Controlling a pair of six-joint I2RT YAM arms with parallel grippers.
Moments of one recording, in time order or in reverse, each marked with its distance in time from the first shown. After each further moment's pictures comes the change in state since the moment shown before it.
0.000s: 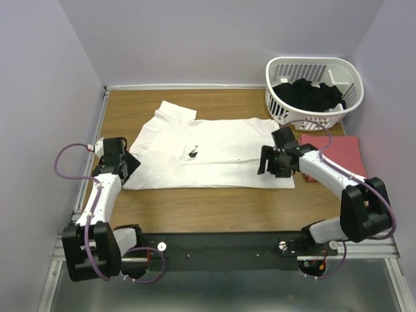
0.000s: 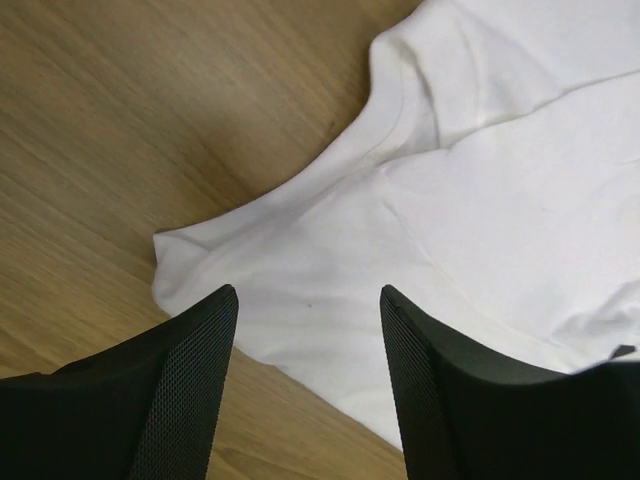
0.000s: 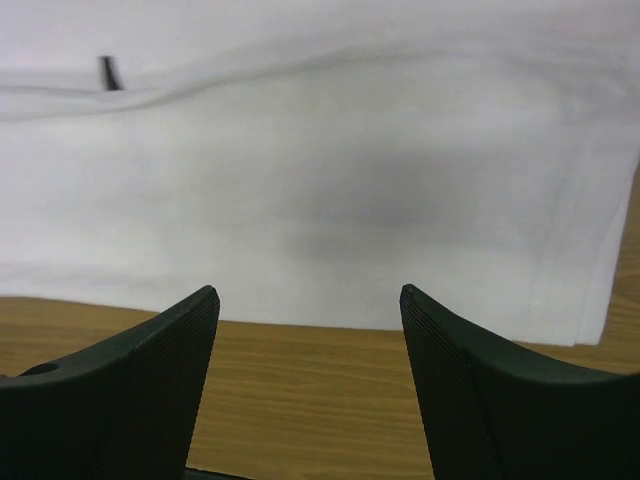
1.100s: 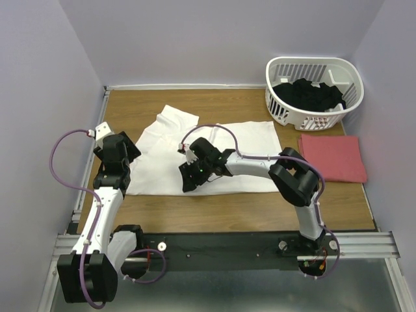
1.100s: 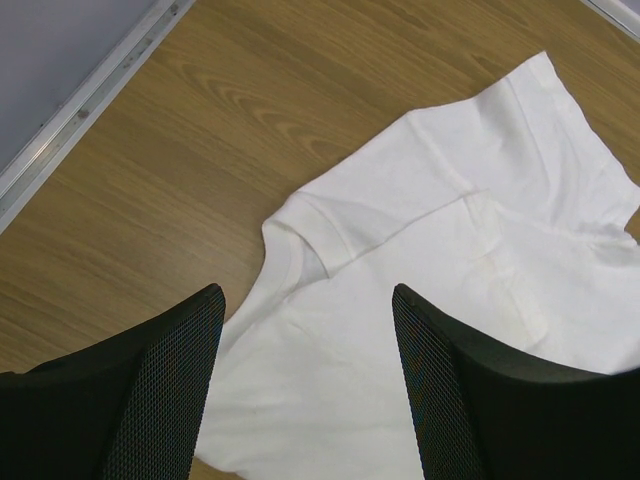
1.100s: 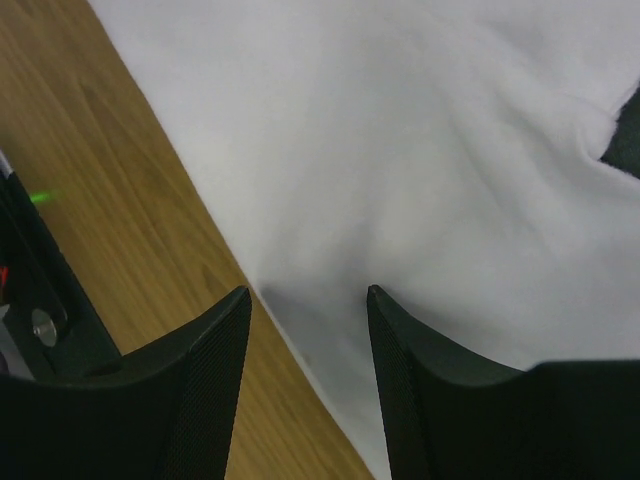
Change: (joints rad) left arm -0.112 -0.219 -0.008 0.235 -0.155 0.251; right arm 0.586 0.652 0.554 0.361 -0.376 -0.203
